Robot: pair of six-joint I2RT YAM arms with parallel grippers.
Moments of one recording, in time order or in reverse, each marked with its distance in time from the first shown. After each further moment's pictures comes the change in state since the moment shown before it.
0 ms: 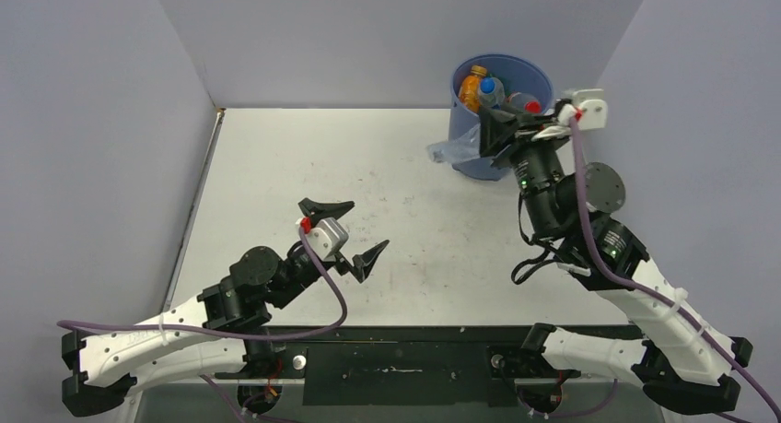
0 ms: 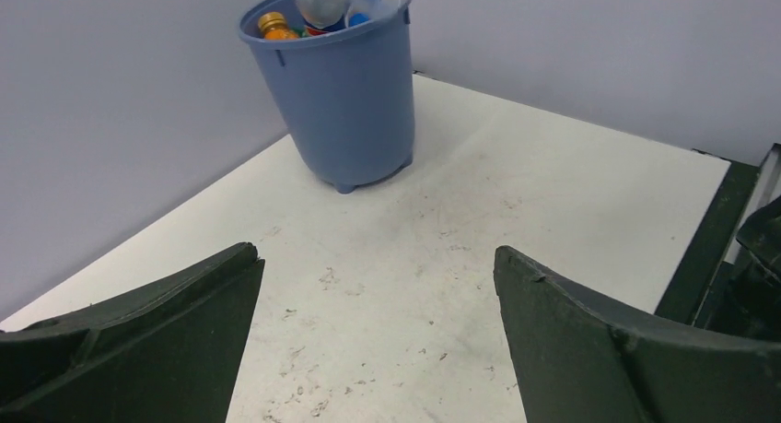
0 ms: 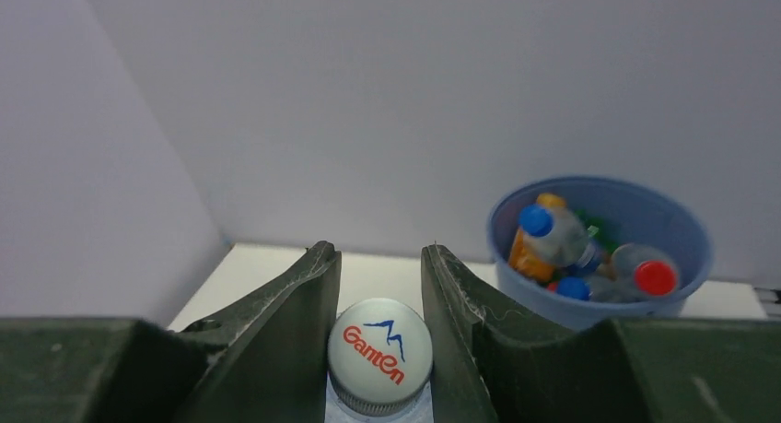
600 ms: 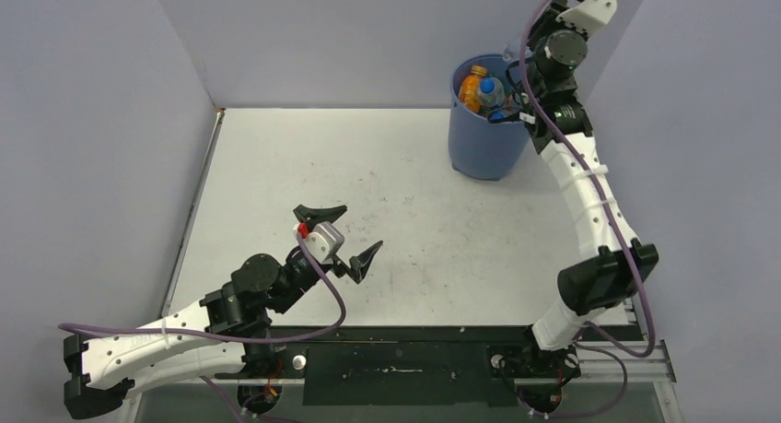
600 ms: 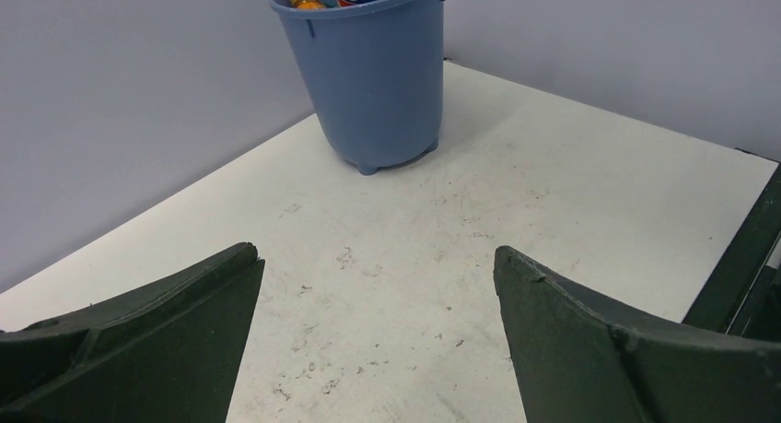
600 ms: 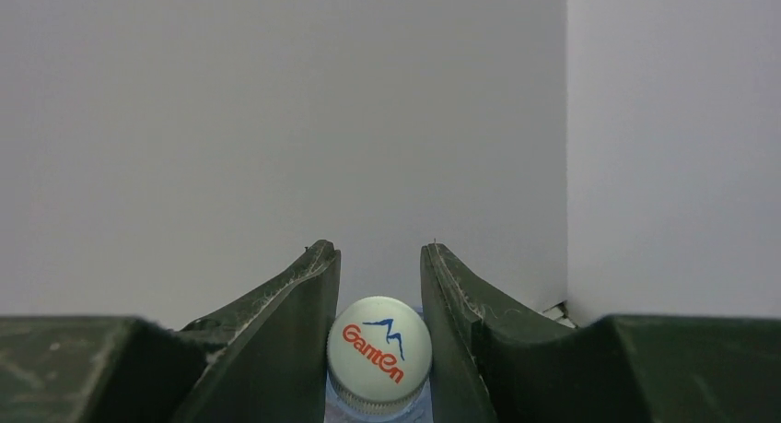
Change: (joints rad) left arm 0.000 -0.073 -0.114 0.058 -0.096 -0.002; right arm -0.665 0.570 0.400 0.347 0.096 -0.011
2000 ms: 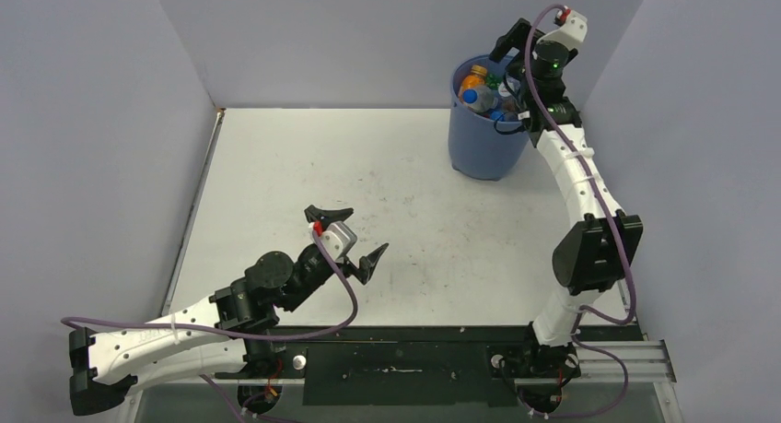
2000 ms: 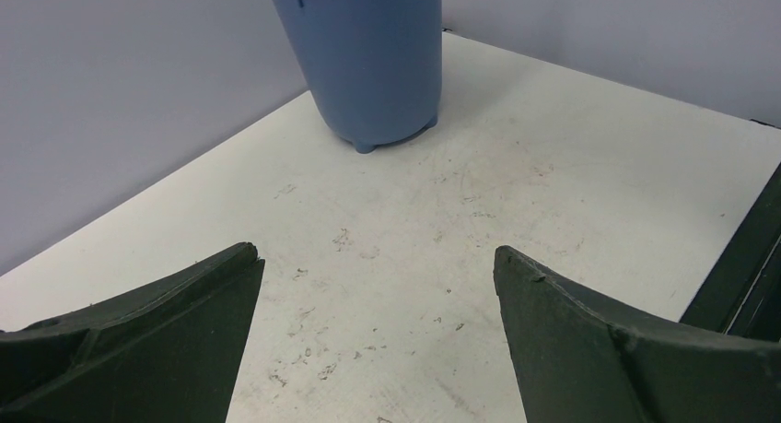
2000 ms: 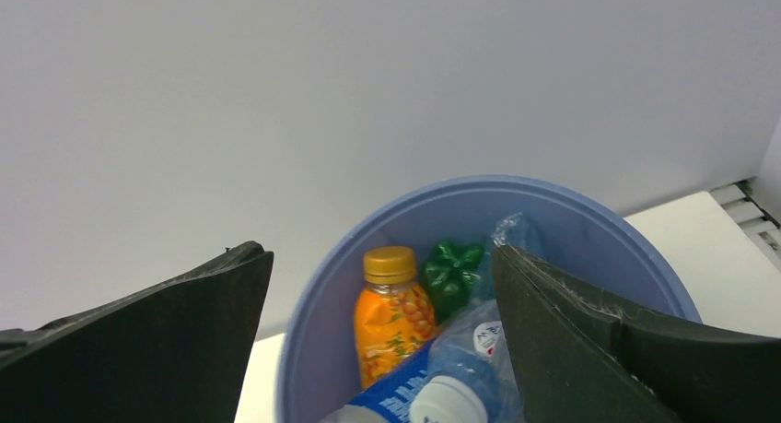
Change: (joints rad) left arm -0.002 0.060 -0.003 -0.001 -0.004 -0.008; right arm -0.120 0.215 -0.050 -0.134 -0.401 0.354
